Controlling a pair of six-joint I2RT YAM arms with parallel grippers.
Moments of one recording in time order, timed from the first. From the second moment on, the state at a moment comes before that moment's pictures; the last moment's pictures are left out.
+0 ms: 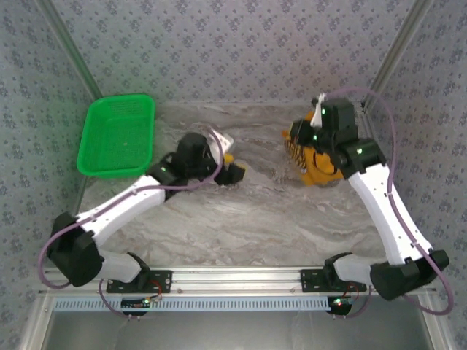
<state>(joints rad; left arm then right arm) -0.72 1.37 1.02 -0.21 0.32 -0.15 0.34 1.20 1.38 -0.78 -0.11 0.52</state>
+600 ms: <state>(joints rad) -0.68 1.79 1.36 -0.15 0.48 0.13 0.42 0.80 0.57 -0.82 -0.21 0.81</state>
